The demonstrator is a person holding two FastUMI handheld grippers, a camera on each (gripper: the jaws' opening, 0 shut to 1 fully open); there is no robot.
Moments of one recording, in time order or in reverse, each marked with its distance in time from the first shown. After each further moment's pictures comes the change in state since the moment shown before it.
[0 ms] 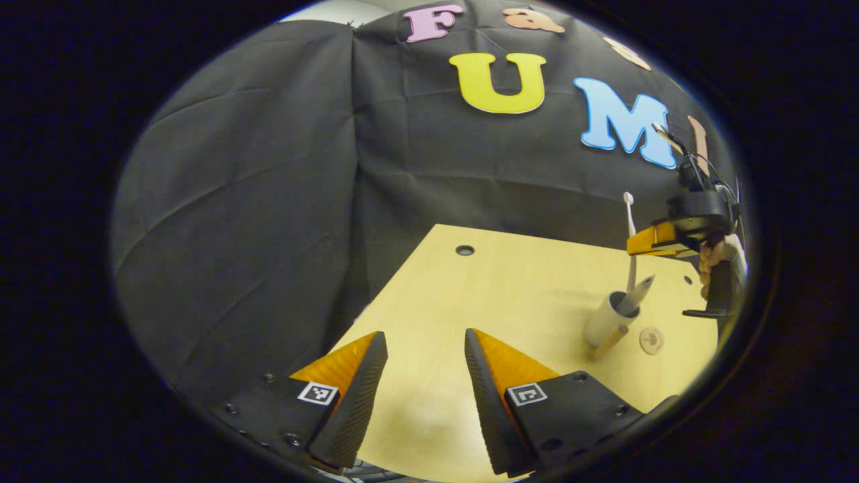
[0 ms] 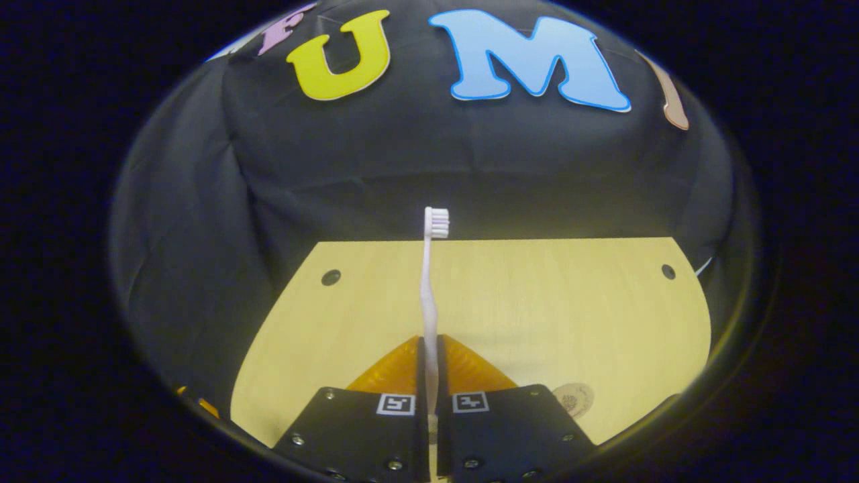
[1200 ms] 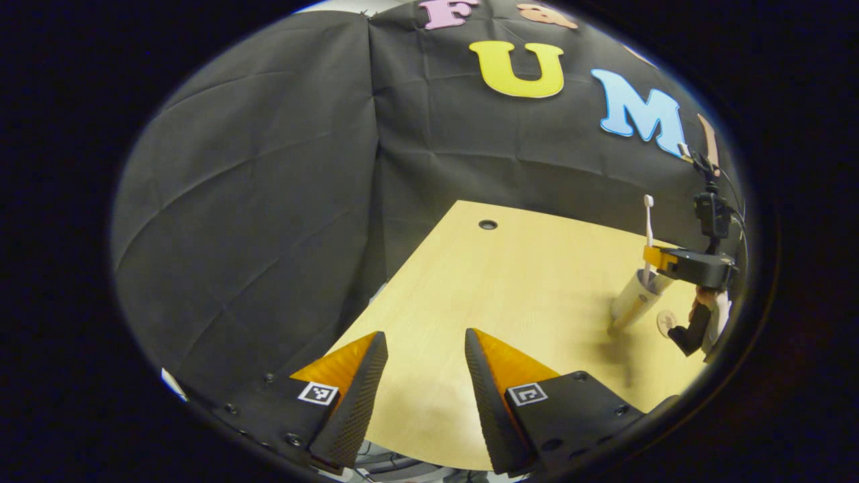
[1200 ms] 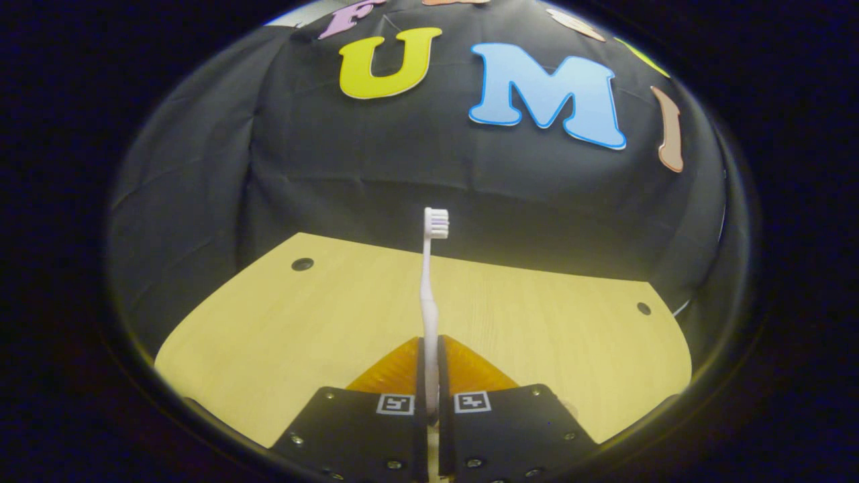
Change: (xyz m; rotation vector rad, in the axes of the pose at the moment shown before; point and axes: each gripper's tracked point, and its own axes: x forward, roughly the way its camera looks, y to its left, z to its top) left arm 0.000 0.038 -0.043 -0.016 0.070 0.030; right arm 0.033 -0.008 -0.029 -0.155 -0.222 -0.109
